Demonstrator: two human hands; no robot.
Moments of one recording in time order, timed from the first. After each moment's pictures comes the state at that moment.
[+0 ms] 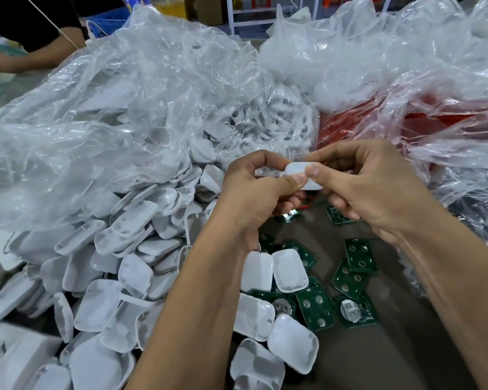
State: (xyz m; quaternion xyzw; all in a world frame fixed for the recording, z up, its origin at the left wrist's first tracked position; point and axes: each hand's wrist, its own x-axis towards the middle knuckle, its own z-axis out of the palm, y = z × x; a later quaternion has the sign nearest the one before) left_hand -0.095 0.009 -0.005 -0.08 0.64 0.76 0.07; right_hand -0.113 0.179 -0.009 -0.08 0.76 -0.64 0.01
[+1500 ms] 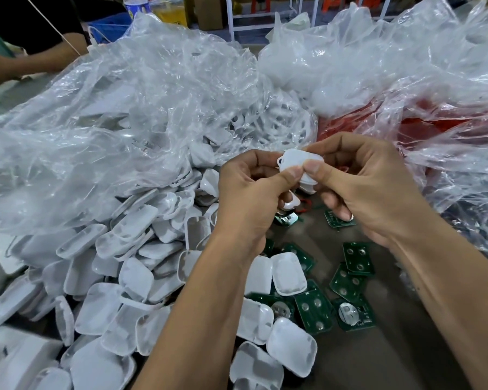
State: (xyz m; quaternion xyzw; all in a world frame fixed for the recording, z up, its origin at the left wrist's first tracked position) left_hand -0.098 0.019 -0.014 -0.07 0.61 0.79 -0.06; right_hand -0.116 0.175 -0.013 -0.12 0.70 -0.70 -0.04
